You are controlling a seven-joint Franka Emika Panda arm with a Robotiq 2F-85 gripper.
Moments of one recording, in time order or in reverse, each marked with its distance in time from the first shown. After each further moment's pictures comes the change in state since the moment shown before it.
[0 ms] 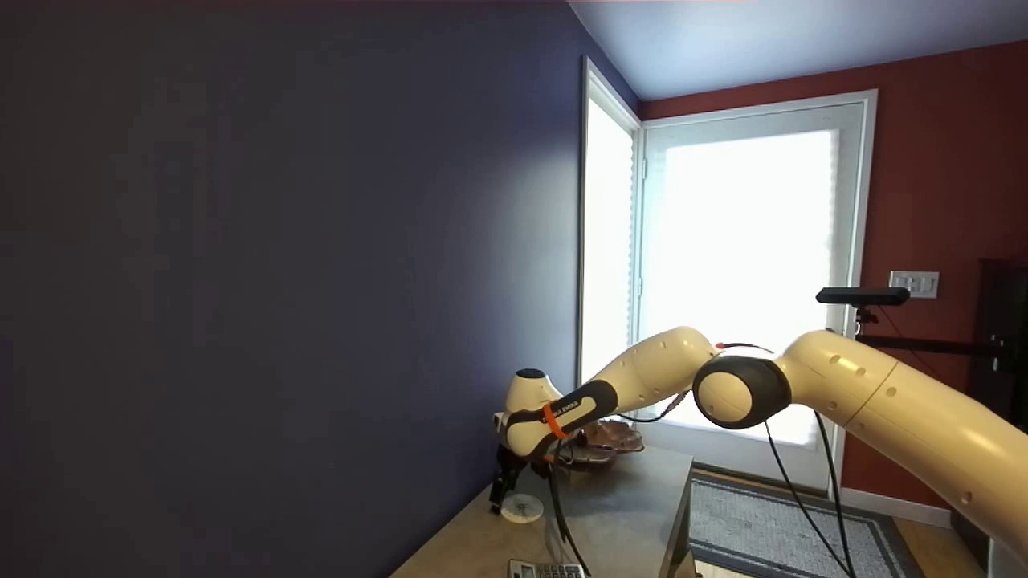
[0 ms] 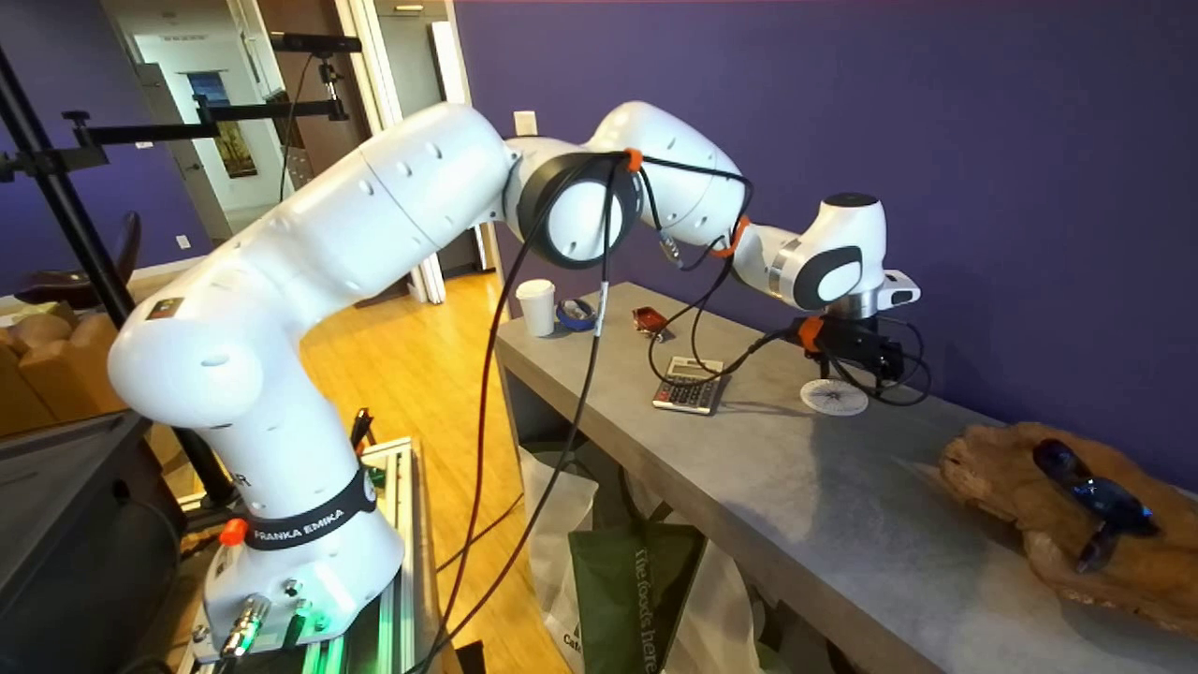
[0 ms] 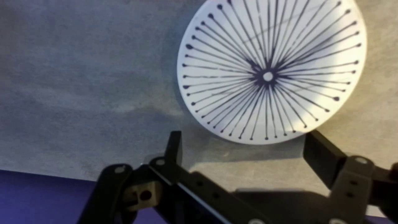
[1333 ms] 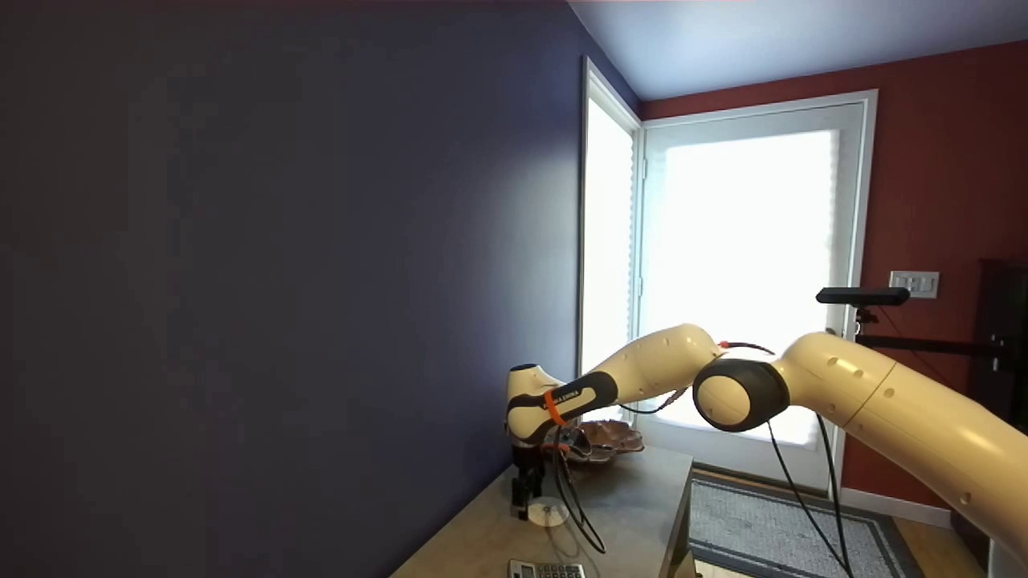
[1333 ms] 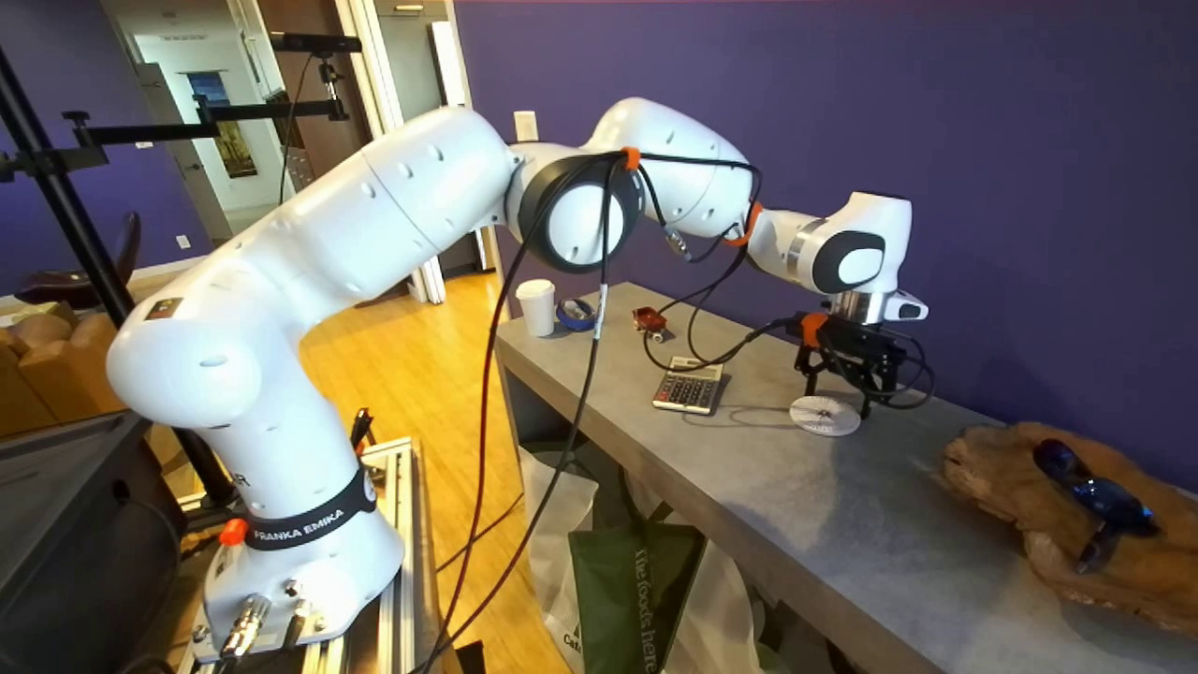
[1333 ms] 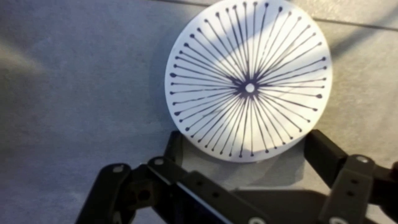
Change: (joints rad) arm -0.008 0.012 -0.028 0.099 0.000 -0.385 0.020
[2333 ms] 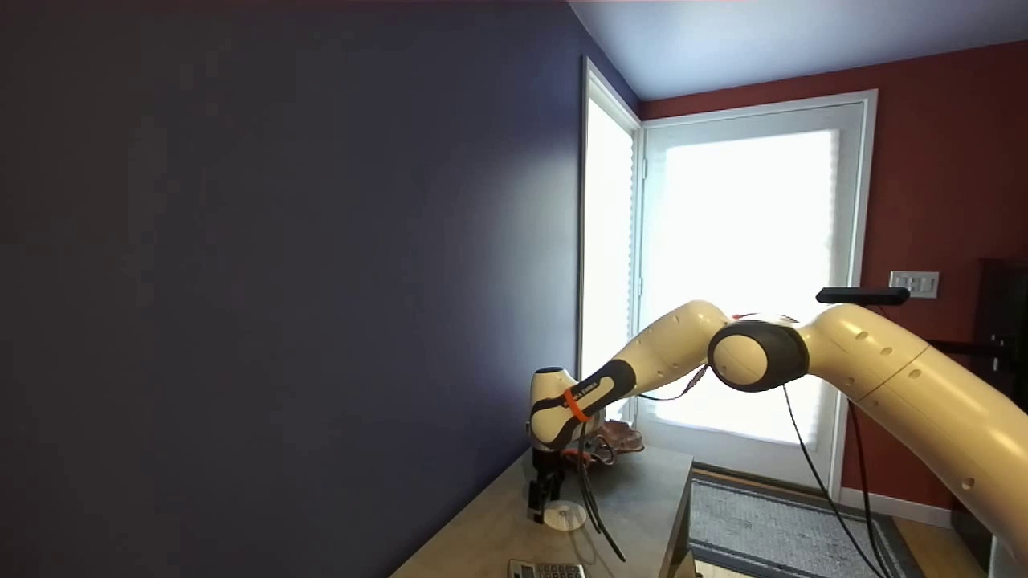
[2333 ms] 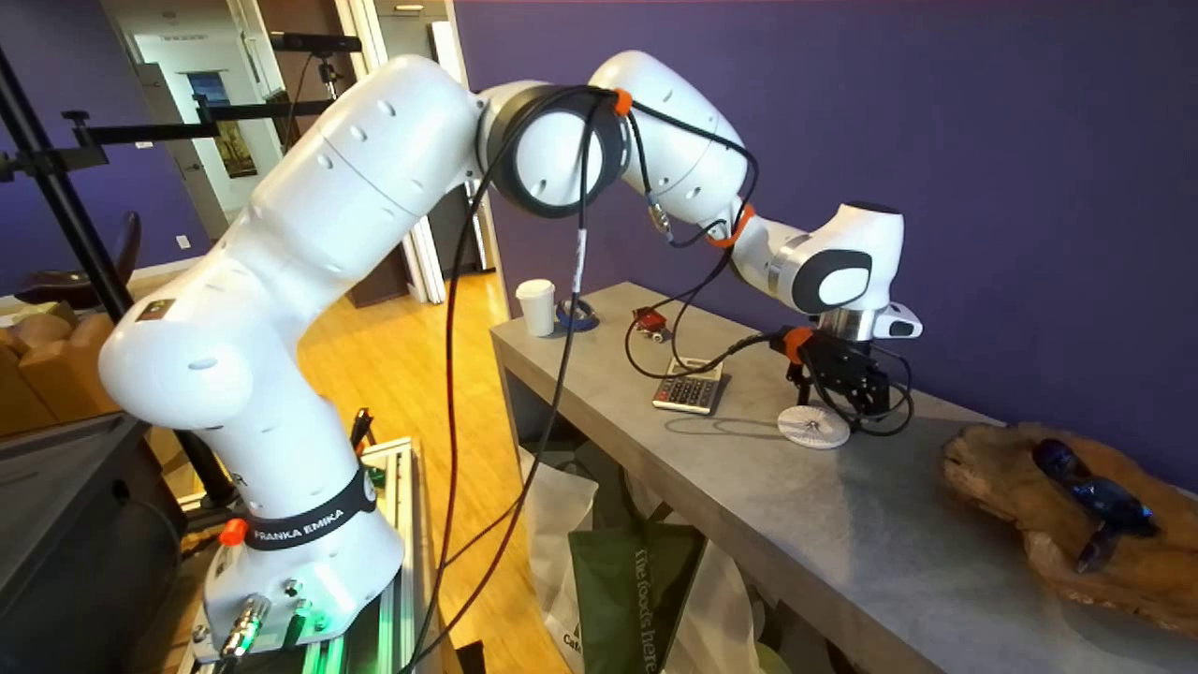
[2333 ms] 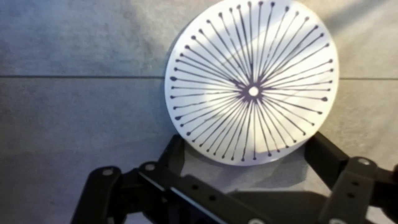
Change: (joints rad) arm -0.051 -0.188 0.005 -0.377 0.040 0.238 0.035
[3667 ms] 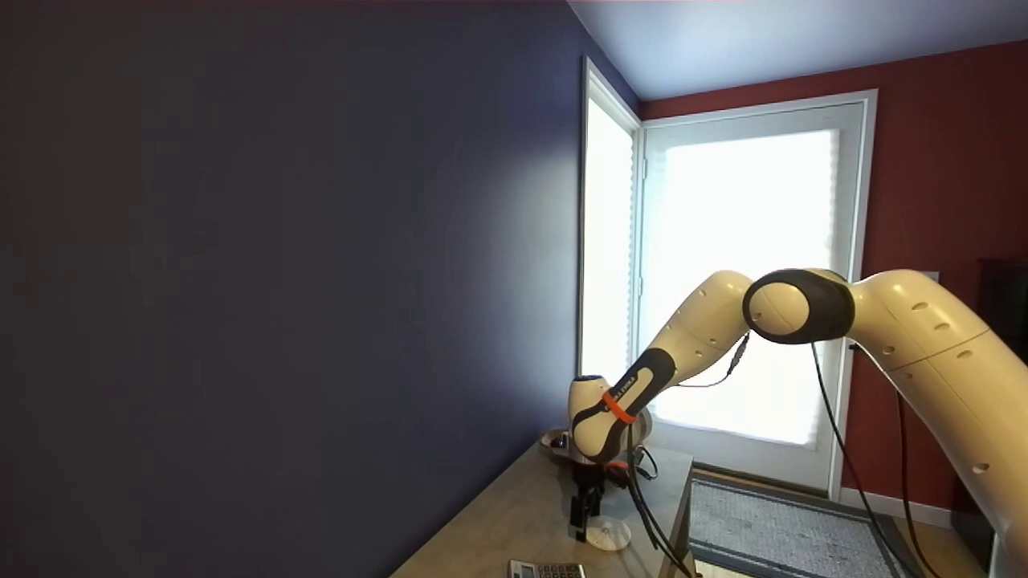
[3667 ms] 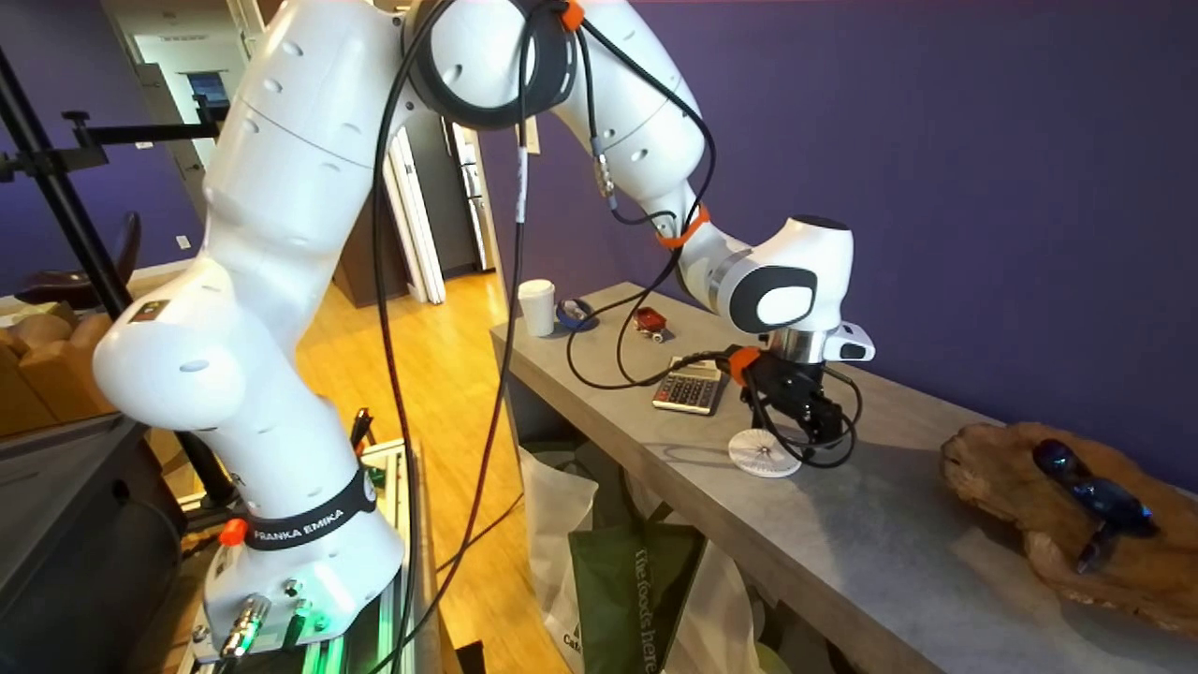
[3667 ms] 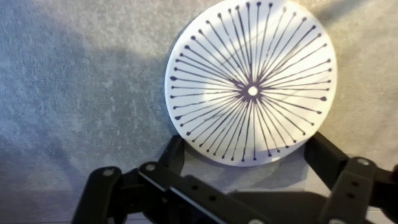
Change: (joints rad) arm -0.042 -0.262 0.000 -0.492 0.000 0.206 -0.018
